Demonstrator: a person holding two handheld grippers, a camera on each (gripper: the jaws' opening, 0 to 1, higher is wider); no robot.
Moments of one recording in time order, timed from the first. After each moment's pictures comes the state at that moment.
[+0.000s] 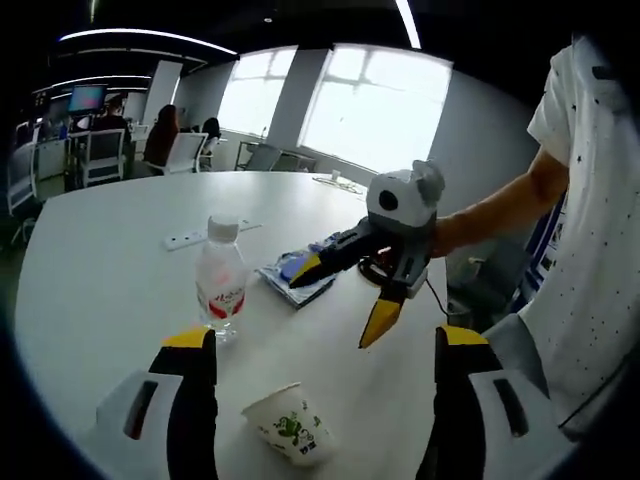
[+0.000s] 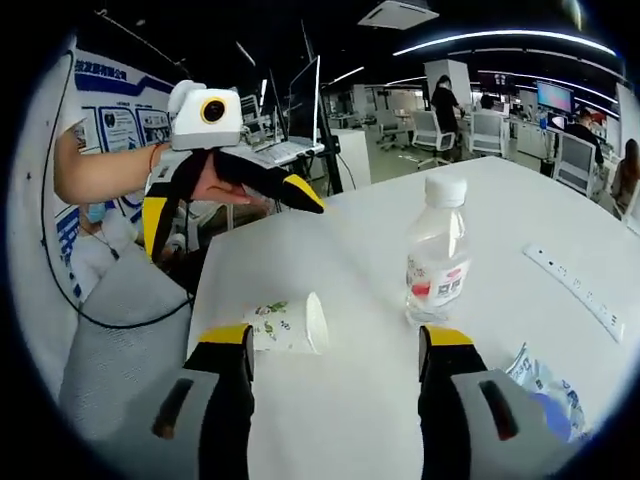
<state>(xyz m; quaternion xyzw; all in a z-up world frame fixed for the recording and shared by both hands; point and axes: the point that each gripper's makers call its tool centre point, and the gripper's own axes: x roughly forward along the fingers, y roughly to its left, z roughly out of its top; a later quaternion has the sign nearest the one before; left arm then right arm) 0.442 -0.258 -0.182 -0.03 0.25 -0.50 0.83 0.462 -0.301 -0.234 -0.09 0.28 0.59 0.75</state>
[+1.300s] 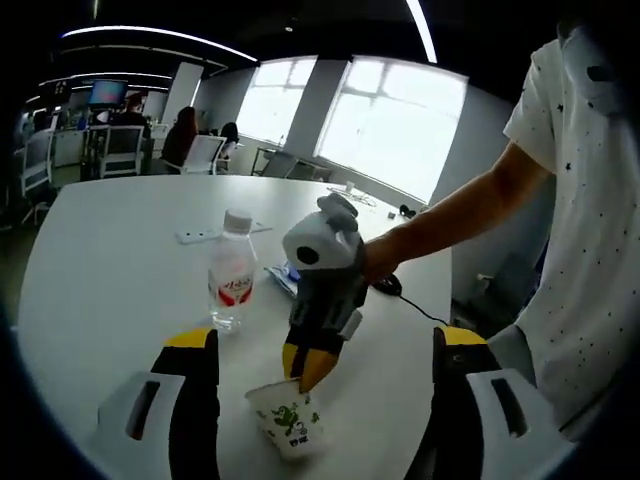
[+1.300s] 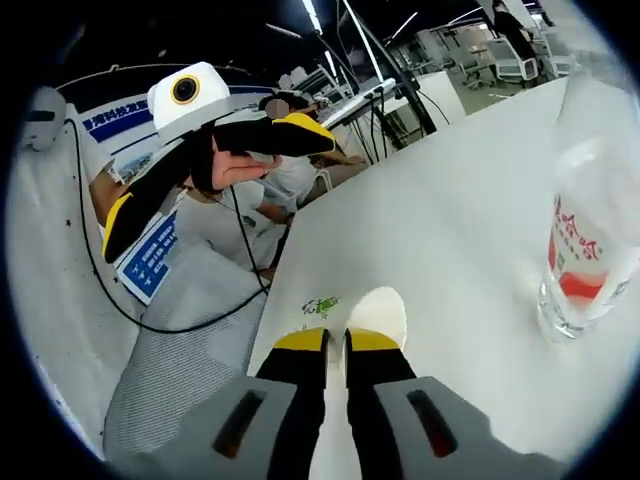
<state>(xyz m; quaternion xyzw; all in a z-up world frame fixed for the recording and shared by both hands) 0.433 -0.246 -0.181 -0.06 0.24 -0.47 0.84 0.413 -0.245 -0.278 0.01 0.42 0.73 0.54</state>
